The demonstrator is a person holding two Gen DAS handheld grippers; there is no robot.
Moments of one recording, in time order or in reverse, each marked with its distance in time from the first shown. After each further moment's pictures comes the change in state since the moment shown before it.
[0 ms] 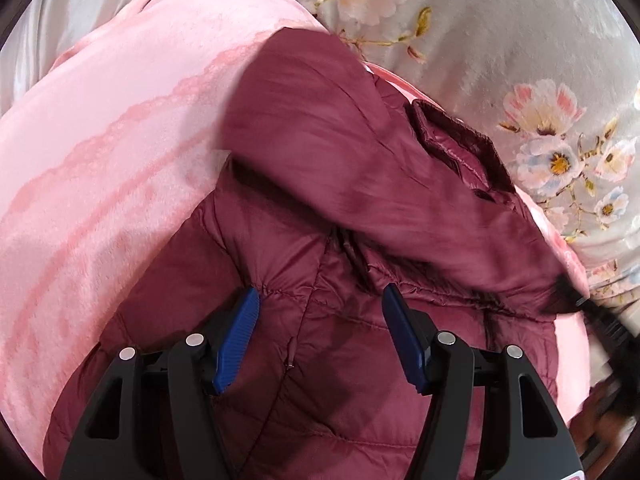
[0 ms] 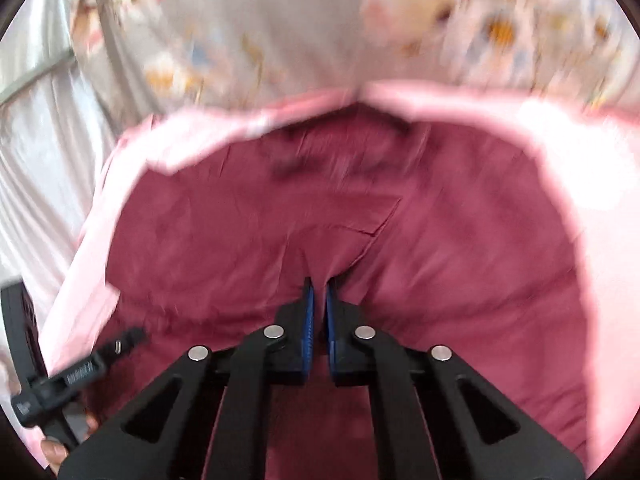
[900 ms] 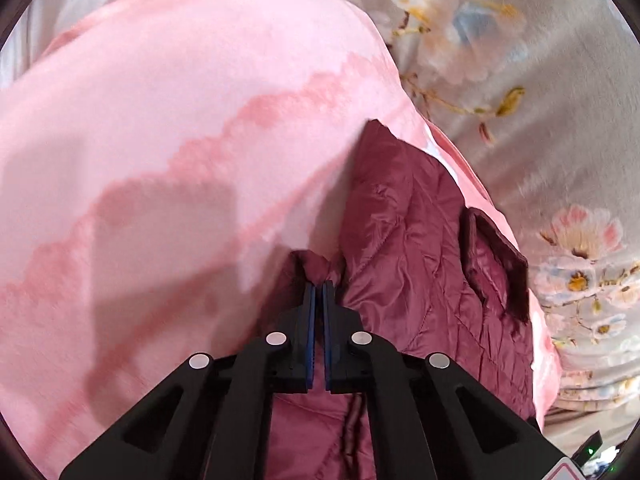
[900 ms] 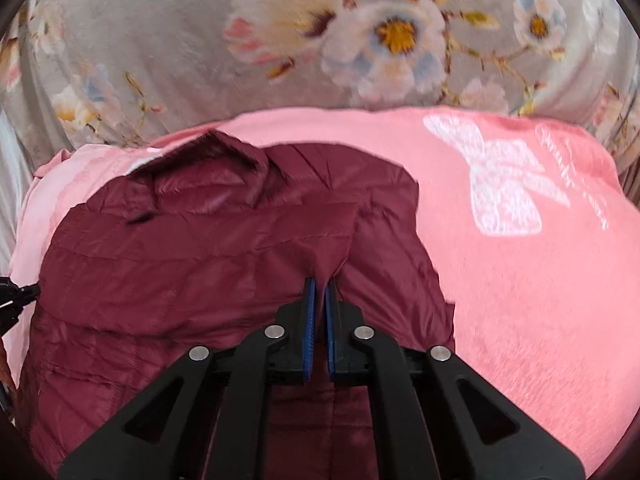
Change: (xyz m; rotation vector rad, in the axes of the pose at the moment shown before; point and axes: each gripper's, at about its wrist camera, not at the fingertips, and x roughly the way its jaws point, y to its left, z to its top) left arm 0.047 0.041 0.121 -0.250 -0.007 0.019; right arm 0.051 -0.121 0.004 0.072 0.081 -0.204
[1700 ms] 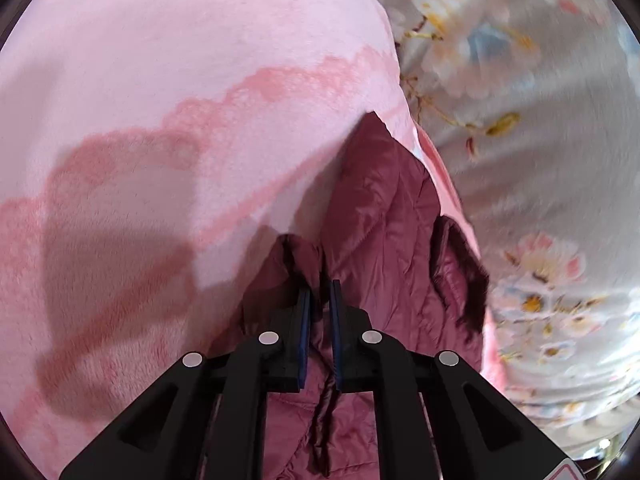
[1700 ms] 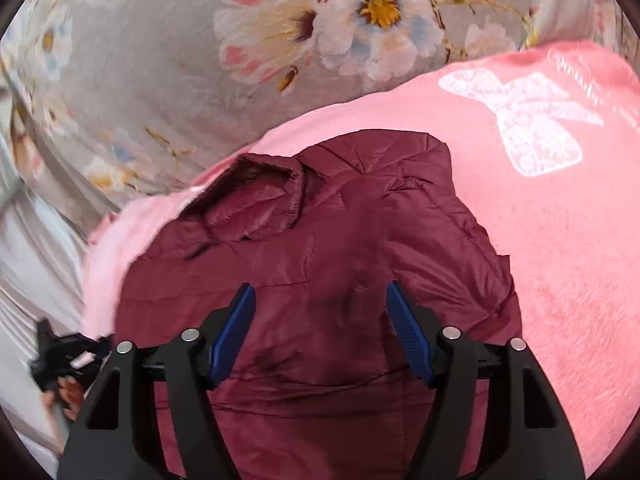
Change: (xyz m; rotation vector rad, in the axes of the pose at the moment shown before) left arm 0.011 0.023 0.004 -0.194 0.094 -0.200; right arm -0.004 -0.014 0.001 0.281 0.055 0.337
